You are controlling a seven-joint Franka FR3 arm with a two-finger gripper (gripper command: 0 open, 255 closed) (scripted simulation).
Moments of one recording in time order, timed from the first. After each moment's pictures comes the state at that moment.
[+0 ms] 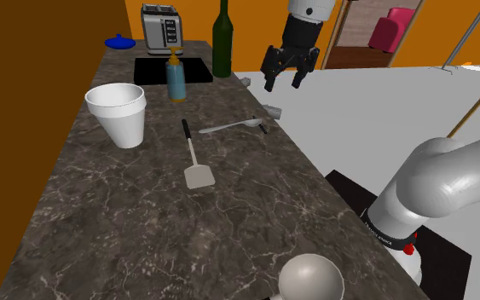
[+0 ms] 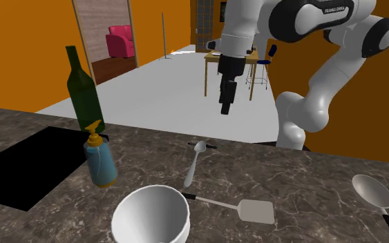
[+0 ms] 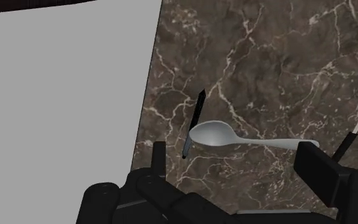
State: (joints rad) arm 0.04 -0.65 0.23 -2.31 0.13 1.79 0.40
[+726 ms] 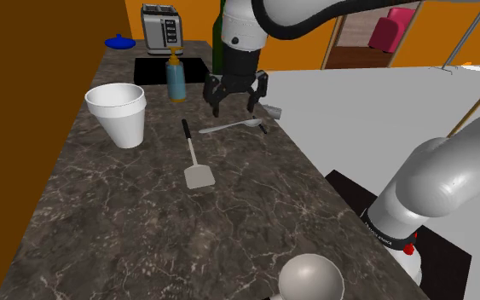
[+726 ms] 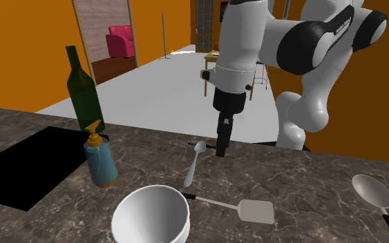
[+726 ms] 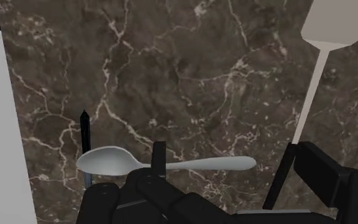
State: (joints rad) arm 0.03 -0.35 0.49 -2.16 0.12 1.92 0.77
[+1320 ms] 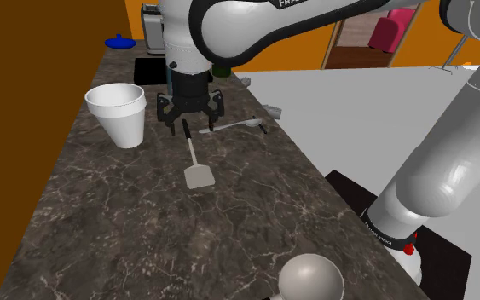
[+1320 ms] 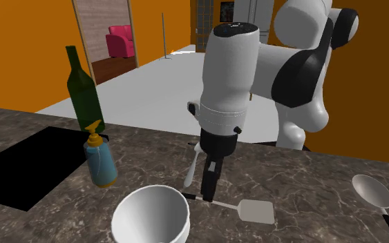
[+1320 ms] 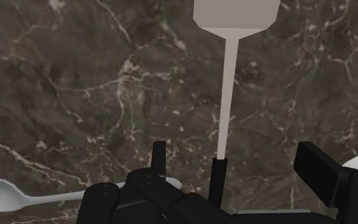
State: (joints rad) arm 0.04 0.02 0.65 -1.92 -0.08 1.97 1.11
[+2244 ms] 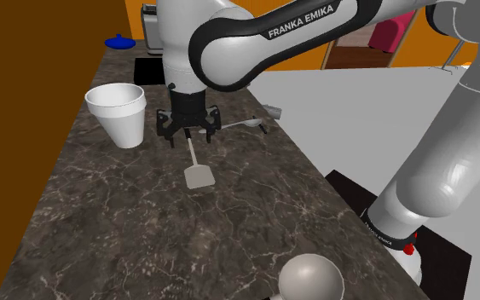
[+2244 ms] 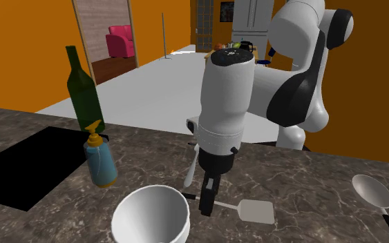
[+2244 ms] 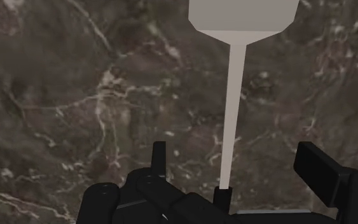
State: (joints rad) arm 0.04 0.07 0.66 -1.97 -0.12 2.05 1.15
